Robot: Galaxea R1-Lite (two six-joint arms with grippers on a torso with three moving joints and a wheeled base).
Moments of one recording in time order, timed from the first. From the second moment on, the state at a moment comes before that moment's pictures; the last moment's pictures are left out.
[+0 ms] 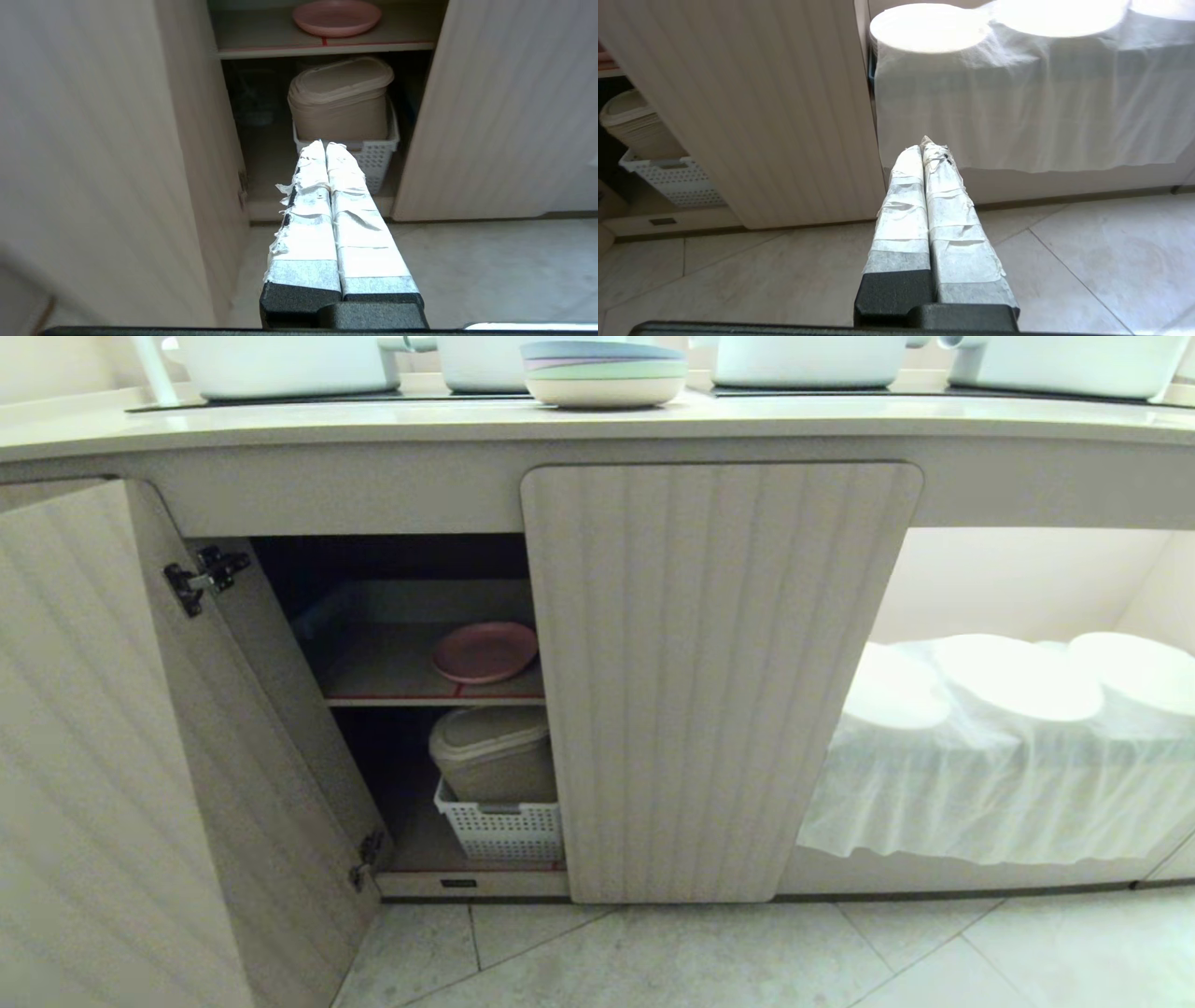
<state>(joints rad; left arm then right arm) 0.00 0.00 0.00 -0.01 0.00 0.03 0.00 0.00 0.00 0.00 -0.06 0.08</state>
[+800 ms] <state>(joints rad) 0.00 0.00 0.00 0.00 -0.01 0.07 0.00 0.00 0.00 0.00 -0.06 0.08</state>
